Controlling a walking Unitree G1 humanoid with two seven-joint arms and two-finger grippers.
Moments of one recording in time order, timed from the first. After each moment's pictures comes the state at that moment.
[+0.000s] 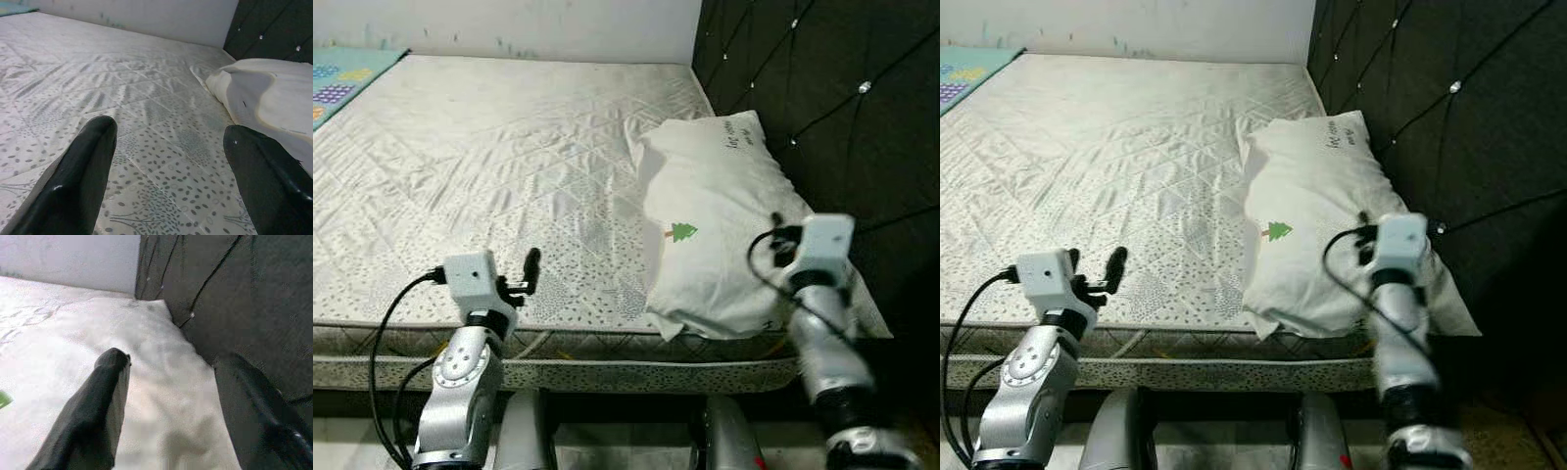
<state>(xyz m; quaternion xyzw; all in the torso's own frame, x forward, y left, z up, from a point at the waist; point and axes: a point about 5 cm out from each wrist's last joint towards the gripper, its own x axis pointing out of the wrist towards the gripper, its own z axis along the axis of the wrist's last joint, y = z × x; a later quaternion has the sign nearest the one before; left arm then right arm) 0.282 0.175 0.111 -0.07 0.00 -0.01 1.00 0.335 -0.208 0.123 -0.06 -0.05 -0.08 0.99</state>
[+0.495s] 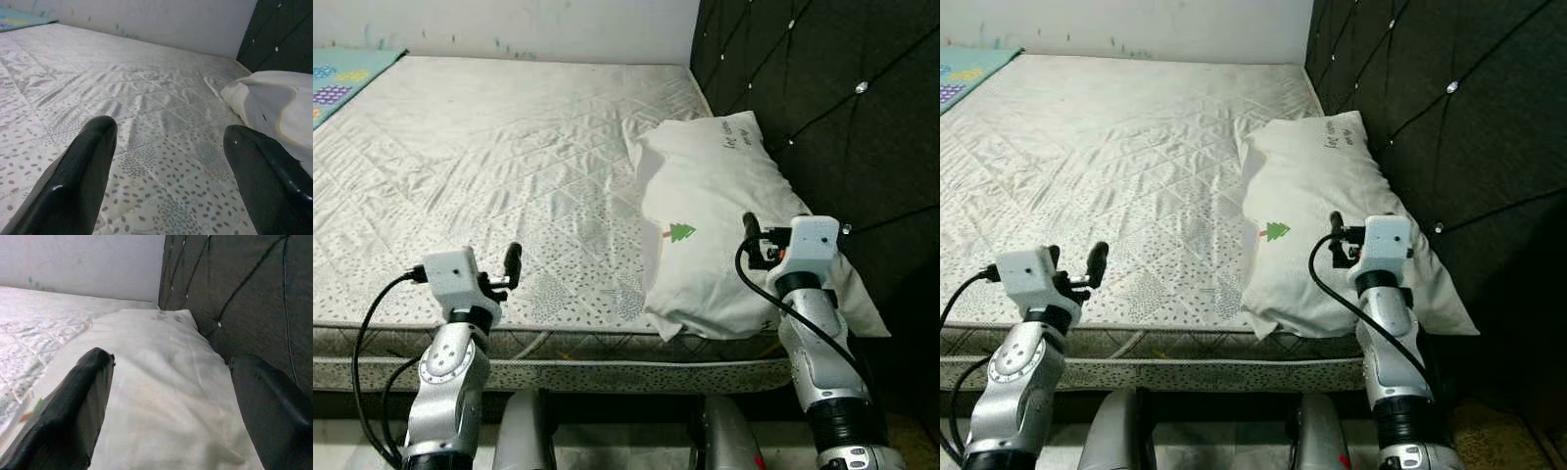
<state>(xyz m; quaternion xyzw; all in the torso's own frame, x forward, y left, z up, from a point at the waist) 0.290 0.193 0.111 -0.07 -0.02 0.02 1.00 0.332 -0.192 0.135 -0.03 -0.07 -0.03 1.00</state>
